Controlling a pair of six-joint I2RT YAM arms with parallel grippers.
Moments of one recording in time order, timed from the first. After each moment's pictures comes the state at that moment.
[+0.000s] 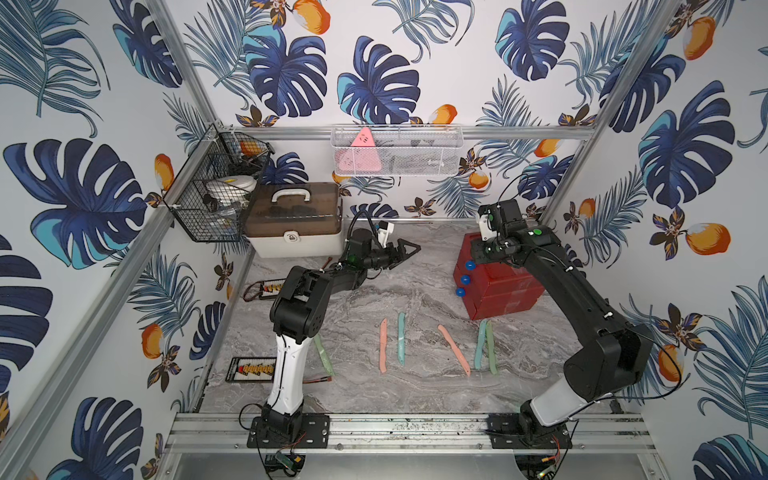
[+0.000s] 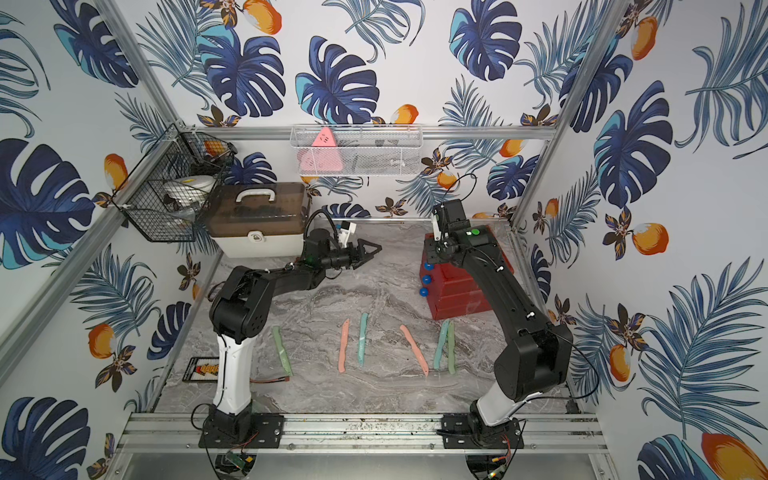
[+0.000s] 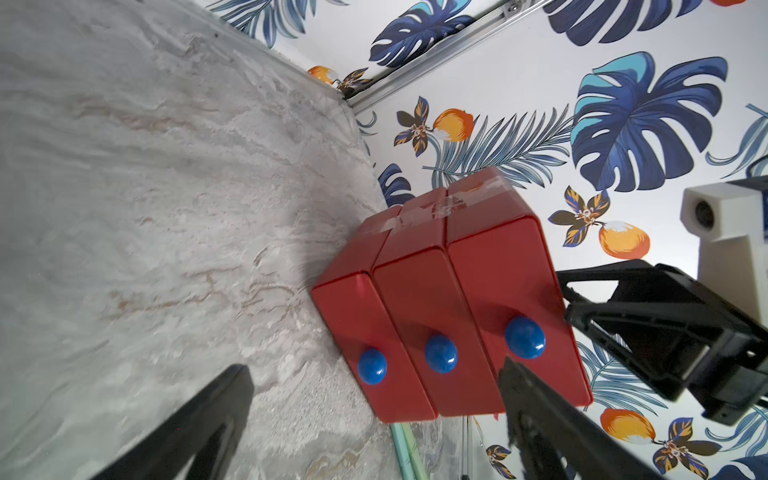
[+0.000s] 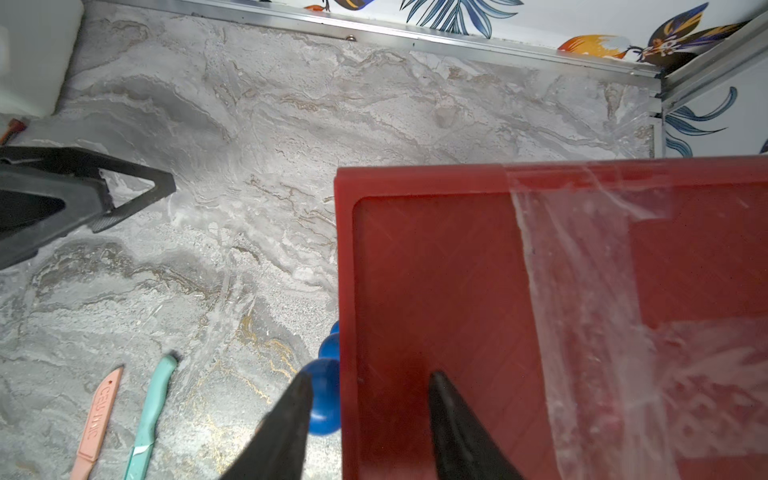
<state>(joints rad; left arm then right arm) -0.32 2.19 1.42 0.58 0.81 -0.92 0.30 1.61 1.63 -0.94 0.13 0.10</state>
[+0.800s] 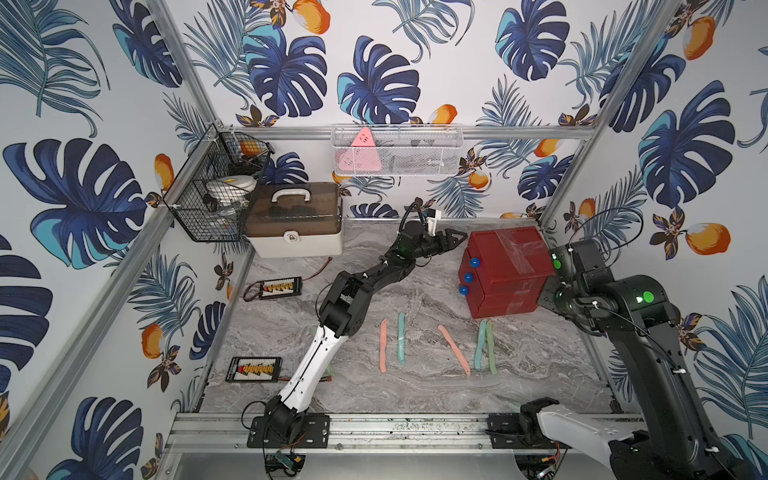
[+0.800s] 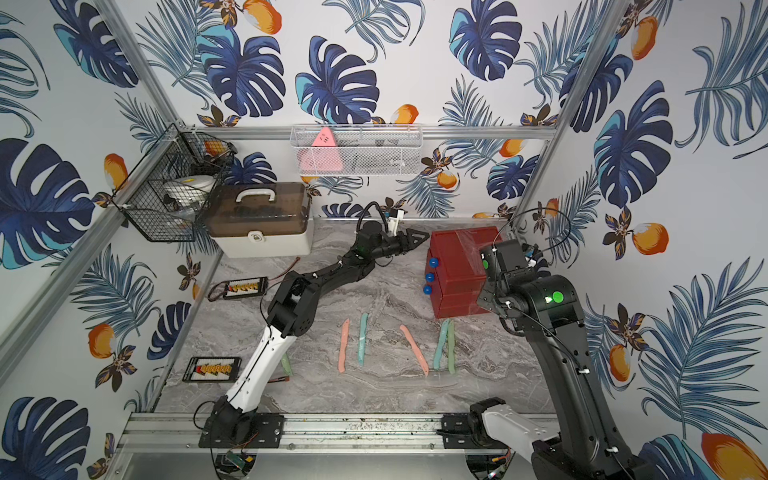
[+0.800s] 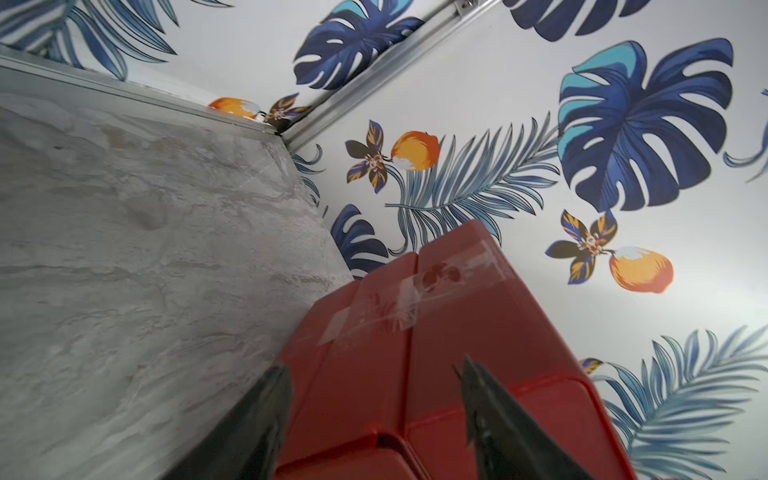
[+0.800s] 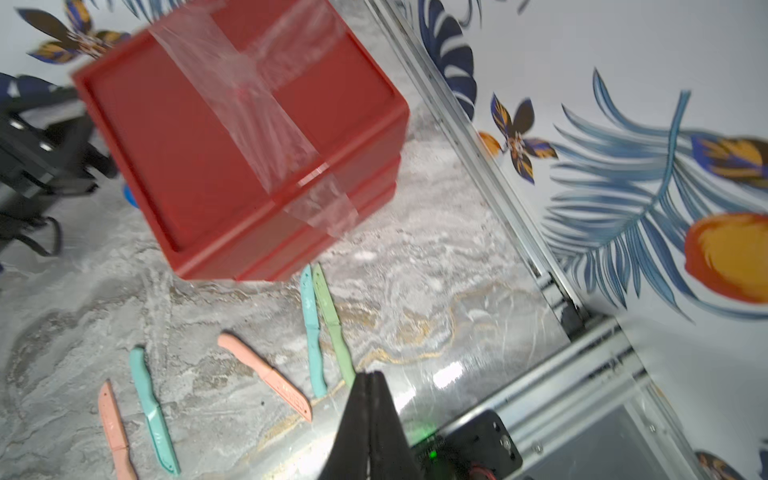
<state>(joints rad) -0.54 2.61 2.13 0.45 0.59 -0.99 0.30 1.09 1.56 -1.58 0.45 0.71</state>
